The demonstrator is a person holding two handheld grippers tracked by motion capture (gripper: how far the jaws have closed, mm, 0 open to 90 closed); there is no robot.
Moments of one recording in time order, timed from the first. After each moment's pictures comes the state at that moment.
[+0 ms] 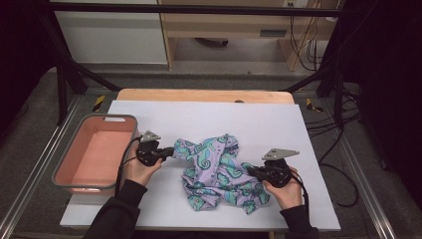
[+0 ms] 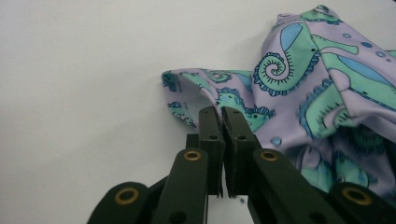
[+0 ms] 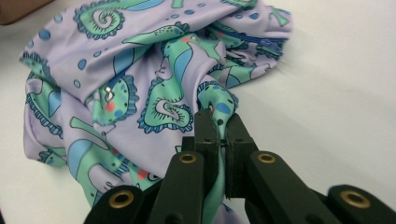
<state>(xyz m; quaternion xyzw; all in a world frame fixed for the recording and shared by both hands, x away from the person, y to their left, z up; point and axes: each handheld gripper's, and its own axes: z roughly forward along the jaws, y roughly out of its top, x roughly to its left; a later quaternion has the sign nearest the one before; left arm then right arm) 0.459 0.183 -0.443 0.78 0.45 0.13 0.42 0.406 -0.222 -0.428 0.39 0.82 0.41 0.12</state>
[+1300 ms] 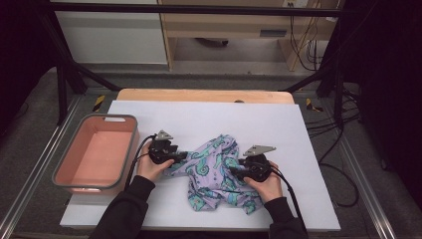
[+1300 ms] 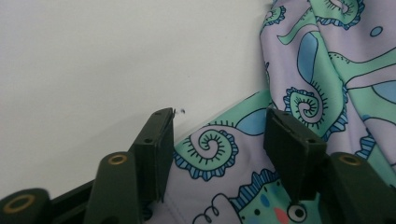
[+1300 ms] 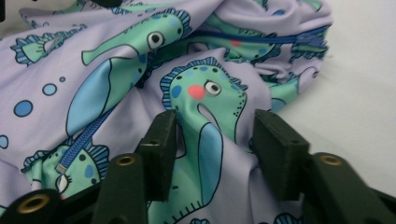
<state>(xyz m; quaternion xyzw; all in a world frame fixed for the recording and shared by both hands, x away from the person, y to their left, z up) 0.501 0.152 -0.477 0.82 0.40 0.10 0.40 0.439 -0.174 -0.461 0.39 0.83 0.39 0.12</state>
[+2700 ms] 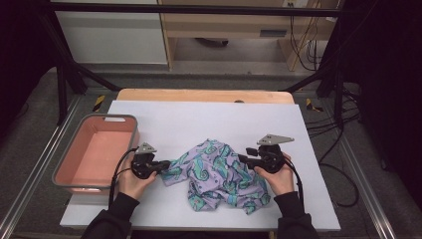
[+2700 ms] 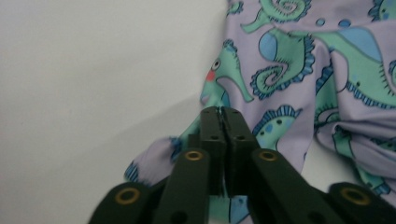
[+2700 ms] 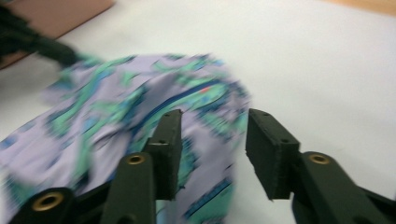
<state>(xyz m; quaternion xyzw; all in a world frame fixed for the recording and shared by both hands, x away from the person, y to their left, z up) 0.450 0.192 -0.460 0.80 0.42 0.09 0.42 0.447 -0.201 -0.419 0.41 0.79 0.43 0.15</state>
